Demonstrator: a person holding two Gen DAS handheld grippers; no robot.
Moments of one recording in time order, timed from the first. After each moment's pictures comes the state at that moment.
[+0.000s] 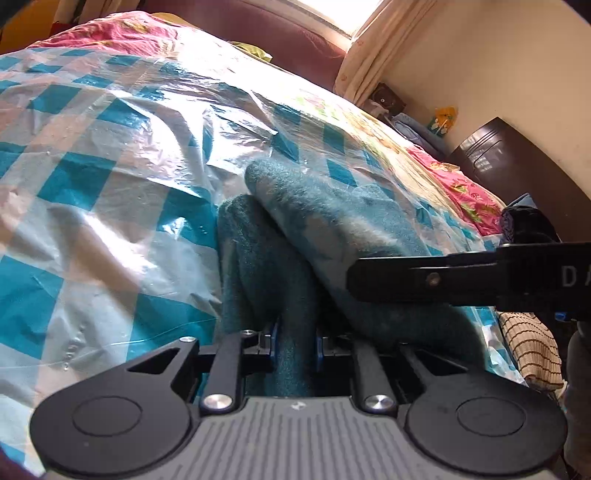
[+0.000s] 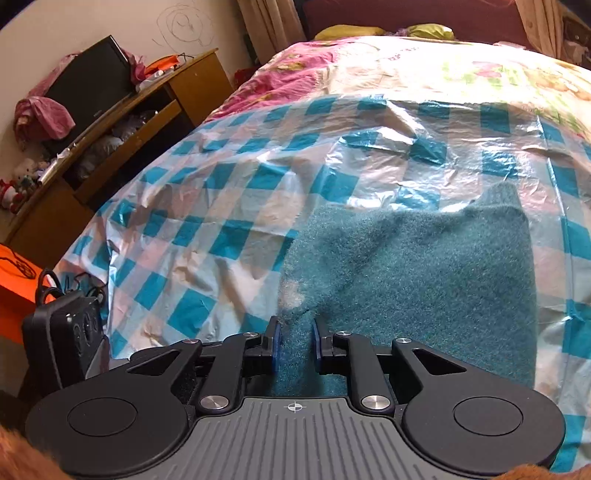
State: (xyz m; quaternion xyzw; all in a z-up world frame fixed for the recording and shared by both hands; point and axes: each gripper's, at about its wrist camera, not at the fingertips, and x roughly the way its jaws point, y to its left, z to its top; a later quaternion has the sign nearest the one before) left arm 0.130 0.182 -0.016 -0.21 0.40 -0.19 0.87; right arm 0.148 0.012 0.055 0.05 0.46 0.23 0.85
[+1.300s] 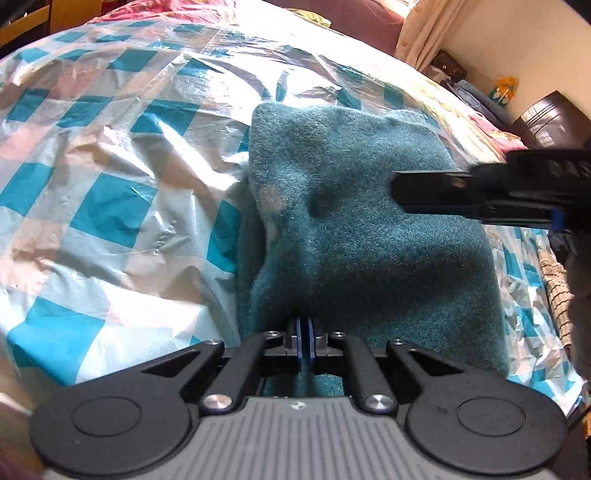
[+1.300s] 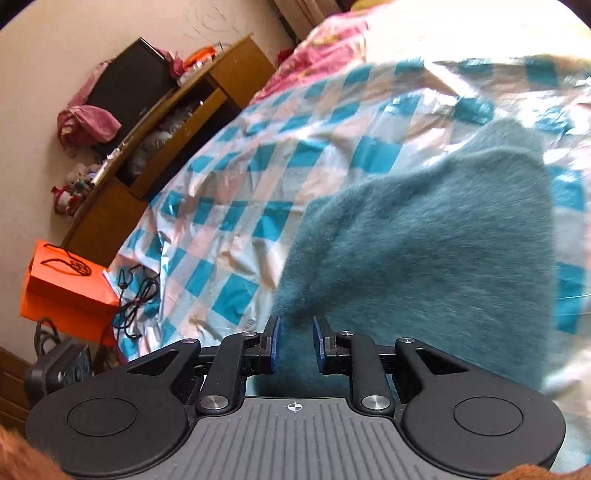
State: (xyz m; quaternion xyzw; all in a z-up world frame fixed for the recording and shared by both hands) left arm 0.078 0.177 -0.006 -0.16 0.48 -0.09 0.86; right arm 0.153 -0.027 0.049 0.10 0.47 0.33 0.81
